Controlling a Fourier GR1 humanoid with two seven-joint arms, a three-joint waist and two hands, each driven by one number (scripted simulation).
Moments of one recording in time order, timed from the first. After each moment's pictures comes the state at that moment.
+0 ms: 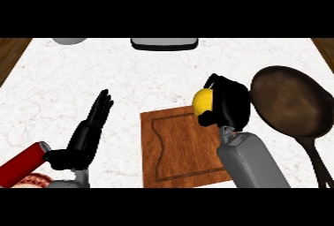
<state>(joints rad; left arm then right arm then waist) -0.02 0.05 -0.12 -1.58 0.00 0.01 -0.10 -0.45 -0.01 0.30 -1.50 1.22 0.01 0.76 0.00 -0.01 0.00</state>
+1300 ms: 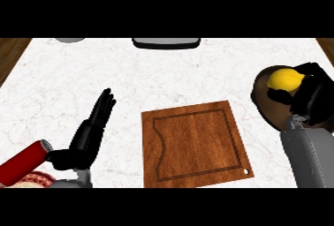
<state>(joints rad) -0.02 0.03 -0.12 -1.59 -0.01 0.01 -0.09 -0.39 -0.25 -0.06 -1.36 1.20 -0.58 0.71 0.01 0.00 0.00</state>
